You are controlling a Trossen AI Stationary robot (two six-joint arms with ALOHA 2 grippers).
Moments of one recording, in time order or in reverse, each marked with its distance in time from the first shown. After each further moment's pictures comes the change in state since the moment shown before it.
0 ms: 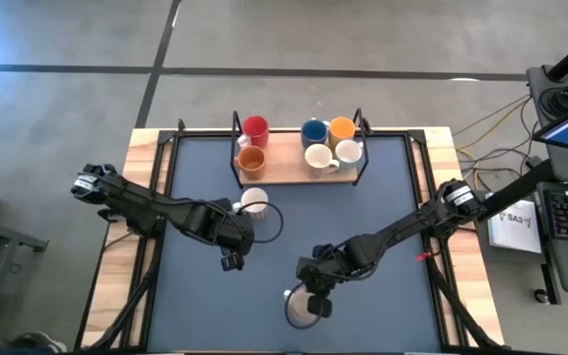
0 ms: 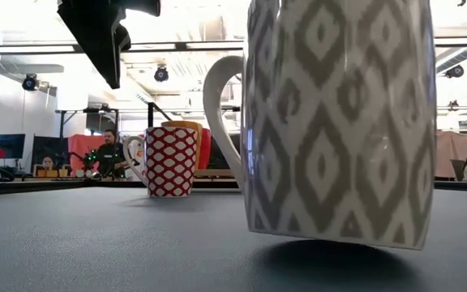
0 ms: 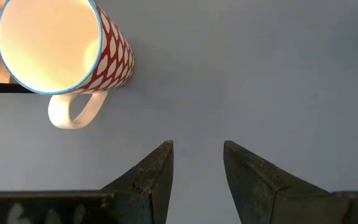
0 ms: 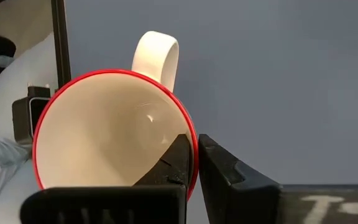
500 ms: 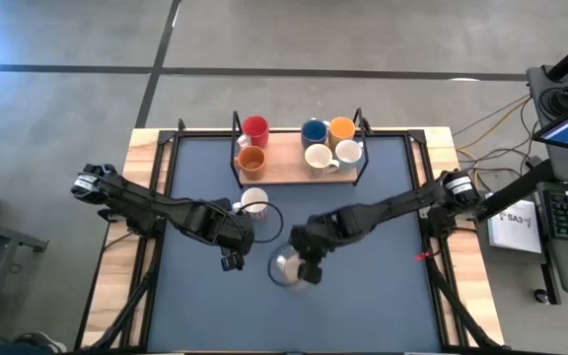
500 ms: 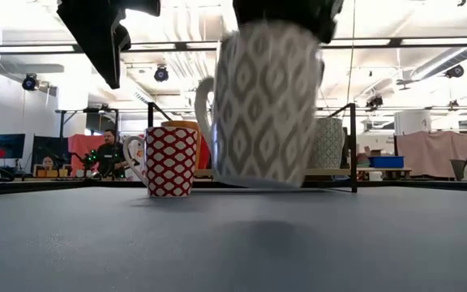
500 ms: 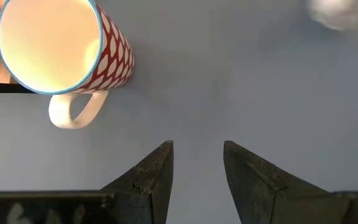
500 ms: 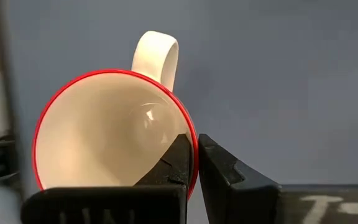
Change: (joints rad) left arm 0.000 0.000 0.000 -0.002 0.000 0.004; right arm -0.193 -0.032 0.067 -0.137 0.004 -0.140
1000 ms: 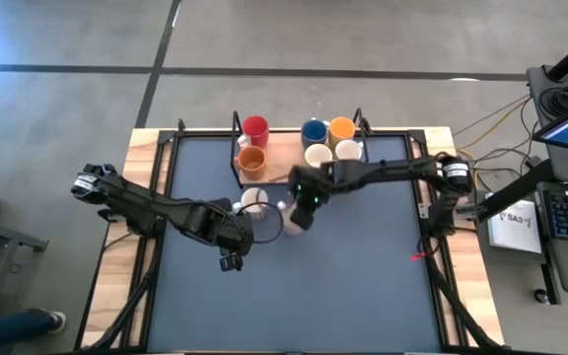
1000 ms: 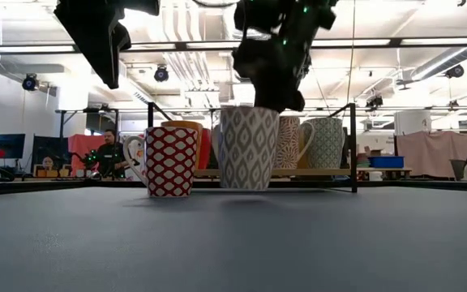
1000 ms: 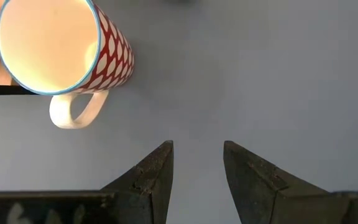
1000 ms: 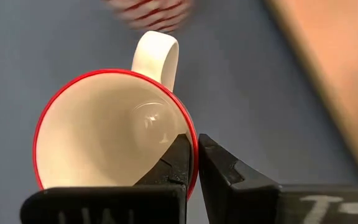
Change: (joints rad) left arm -0.004 0.000 0.000 -0.008 0.000 0.020; right arm -0.331 -0.001 0.002 -0.053 0.023 -0.169
